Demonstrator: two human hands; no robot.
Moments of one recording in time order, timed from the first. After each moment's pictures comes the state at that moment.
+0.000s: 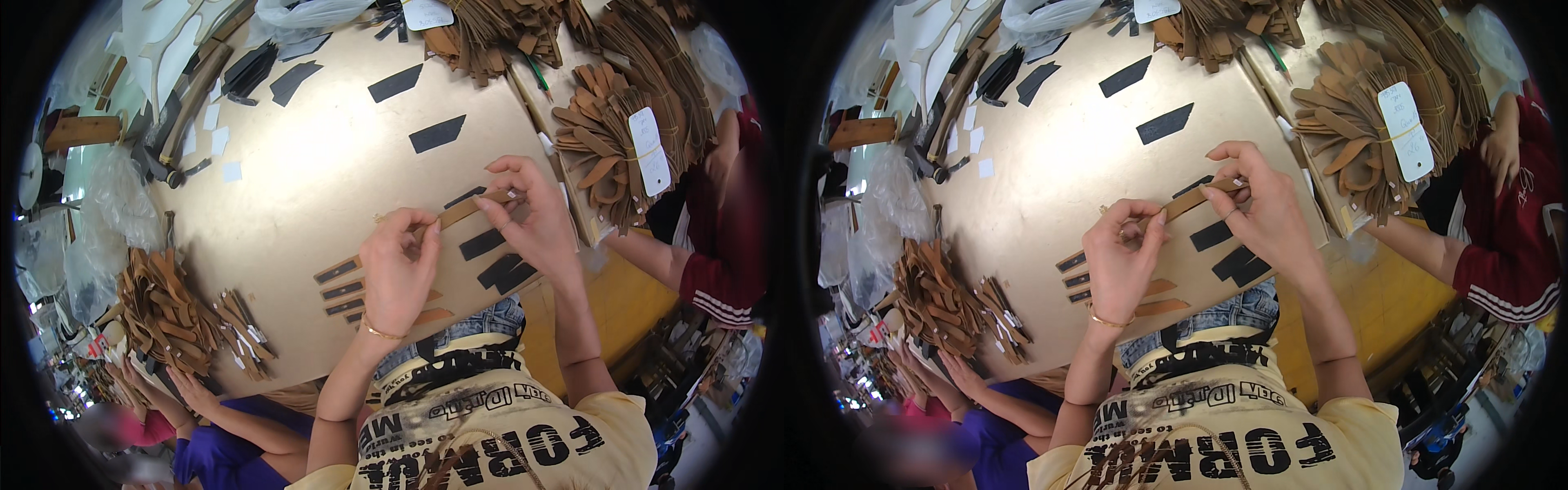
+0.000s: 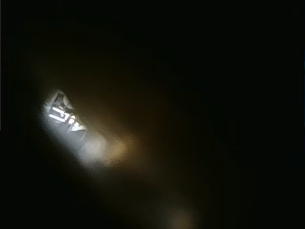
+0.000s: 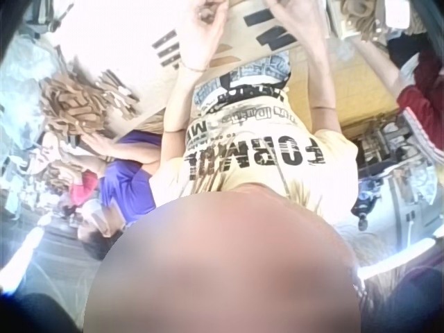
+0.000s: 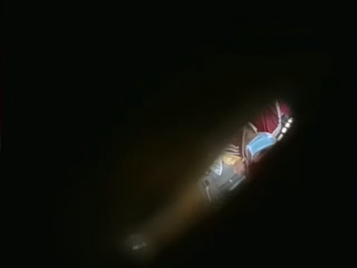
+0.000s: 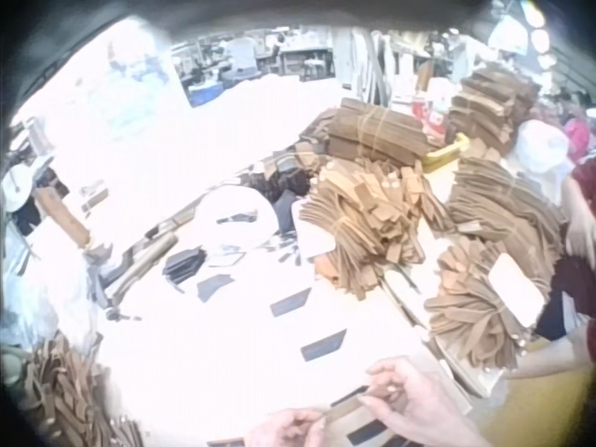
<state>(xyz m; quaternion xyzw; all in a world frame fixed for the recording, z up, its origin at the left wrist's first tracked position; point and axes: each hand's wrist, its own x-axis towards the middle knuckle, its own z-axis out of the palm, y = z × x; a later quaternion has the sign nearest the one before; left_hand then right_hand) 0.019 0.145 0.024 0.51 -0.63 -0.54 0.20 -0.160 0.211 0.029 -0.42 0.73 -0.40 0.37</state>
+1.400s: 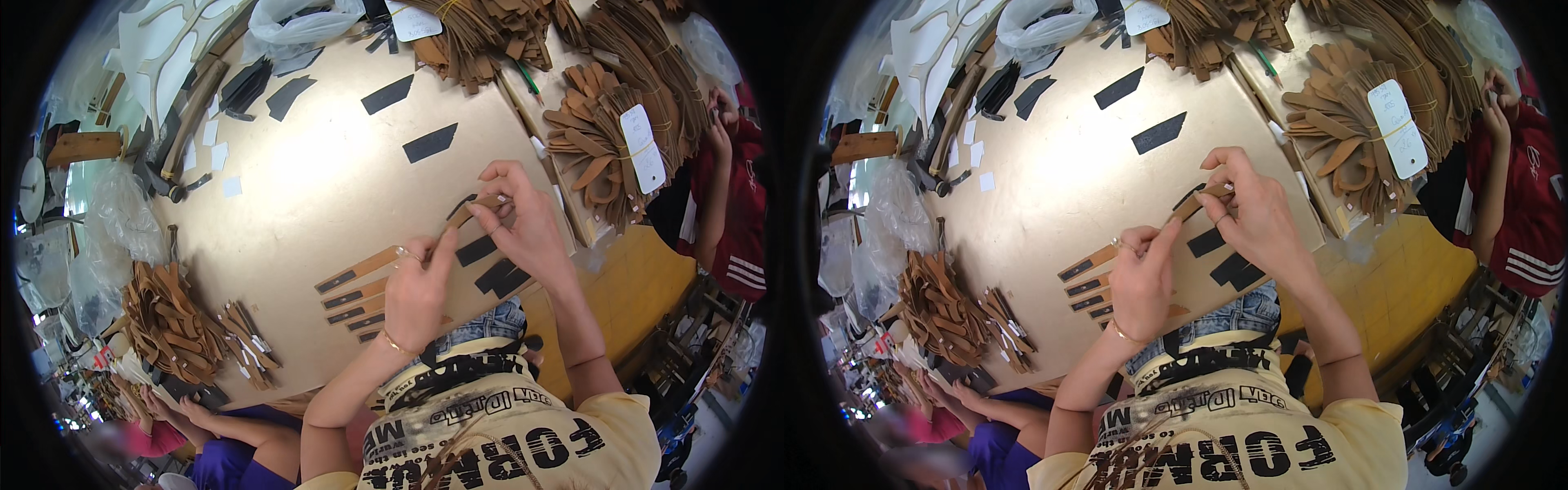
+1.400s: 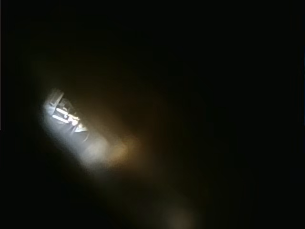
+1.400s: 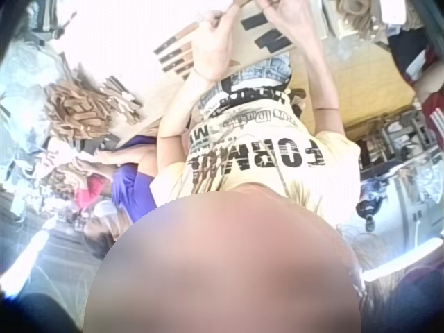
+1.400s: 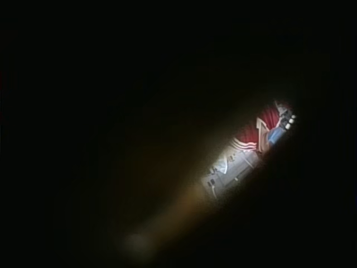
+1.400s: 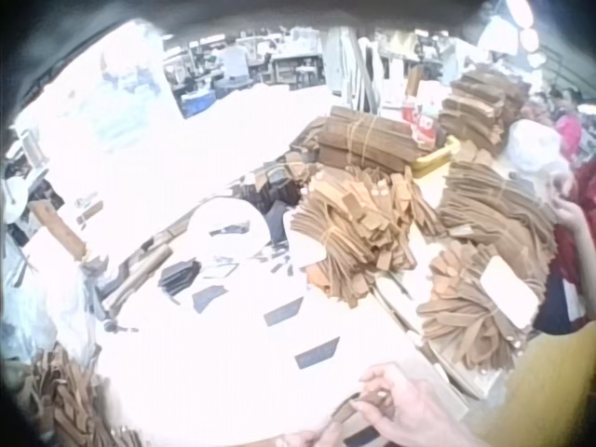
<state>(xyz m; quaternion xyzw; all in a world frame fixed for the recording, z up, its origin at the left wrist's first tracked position) 0.024 0.171 0.018 0.37 -0.86 -0.30 0.21 -0.156 0.208 0.027 -0.44 0.74 -0.39 0.33</state>
